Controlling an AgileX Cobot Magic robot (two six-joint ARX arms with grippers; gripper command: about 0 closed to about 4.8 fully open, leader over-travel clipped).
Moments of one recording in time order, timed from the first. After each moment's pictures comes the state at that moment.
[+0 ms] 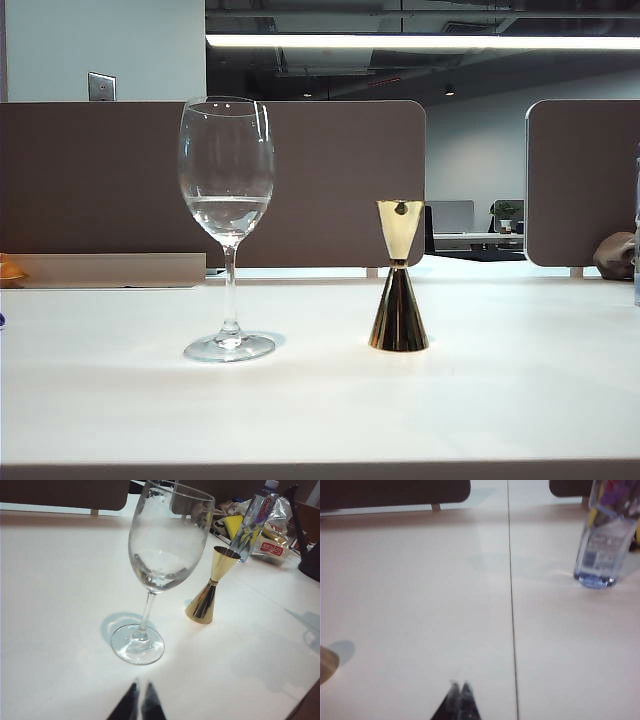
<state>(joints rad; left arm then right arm) 0.00 0.00 0.05 -0.18 0.69 -0.11 0.12 0.42 0.12 0.09 0.00 0.08</state>
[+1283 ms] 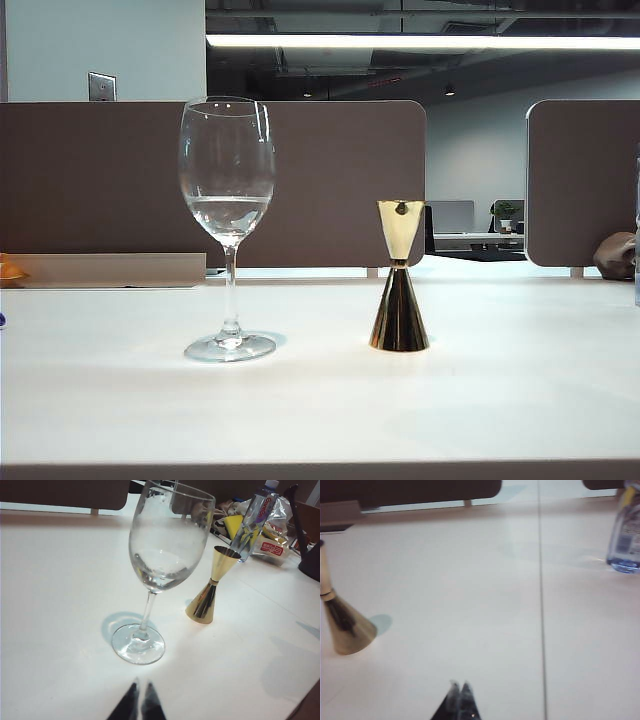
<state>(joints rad) 0.00 0.01 0.05 -0.18 0.69 -0.11 0.12 0.00 0.01 -0.18 -0.10 0.10</state>
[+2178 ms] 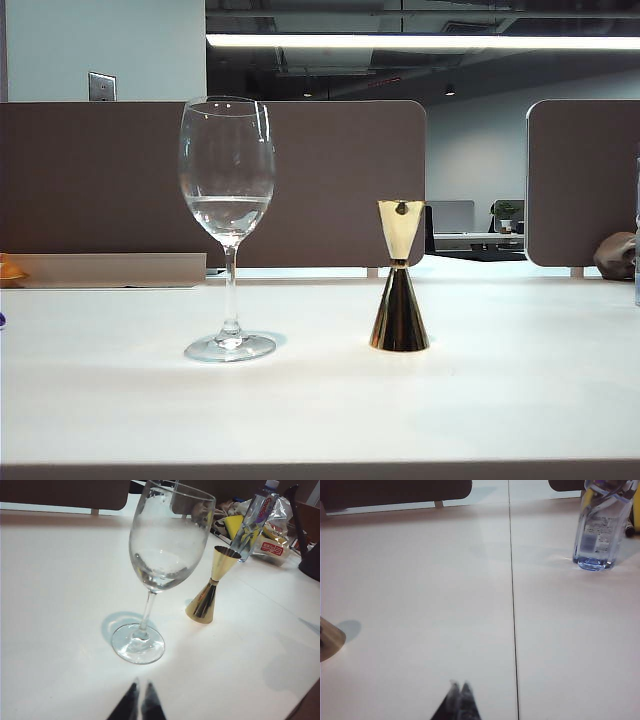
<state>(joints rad) 0.00 0.01 0.05 -0.18 0.69 -0.11 0.12 0.00 0.01 -0.18 -0.01 0.10</state>
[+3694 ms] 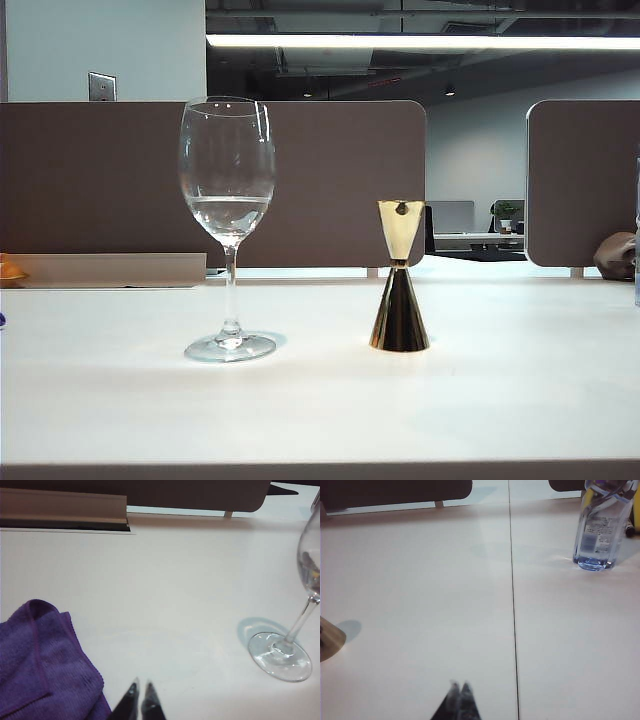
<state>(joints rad) 0.00 0.00 0.01 -0.17 0.22 -0.03 0.12 0.00 0.01 -0.18 -0.01 0.10</state>
